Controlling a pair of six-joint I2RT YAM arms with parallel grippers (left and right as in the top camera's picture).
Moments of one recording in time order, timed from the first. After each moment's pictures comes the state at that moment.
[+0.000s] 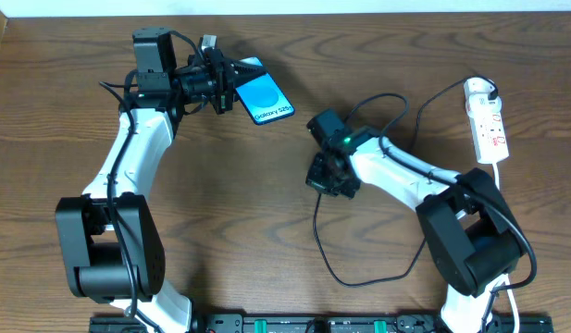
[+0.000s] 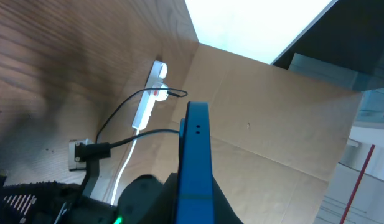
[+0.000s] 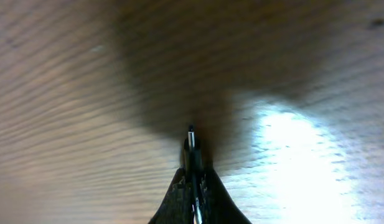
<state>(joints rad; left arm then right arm) 0.01 1.80 1.30 -0.10 1.15 -1.27 0.58 1.96 1.23 -0.67 -0.23 0.97</state>
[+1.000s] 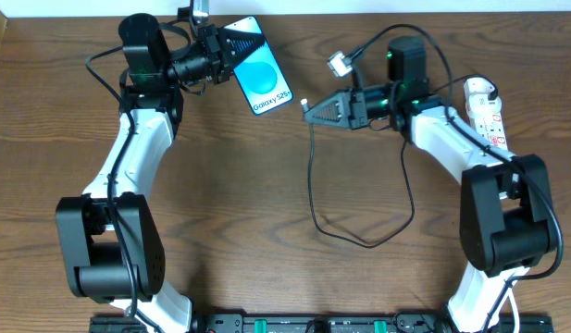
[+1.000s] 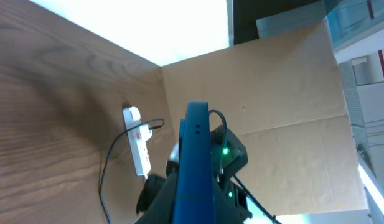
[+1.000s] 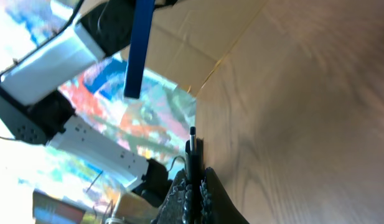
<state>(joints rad) 0.01 1.80 1.30 0.39 1.17 -1.17 0.26 1.97 1.30 0.14 -1.52 0.45</state>
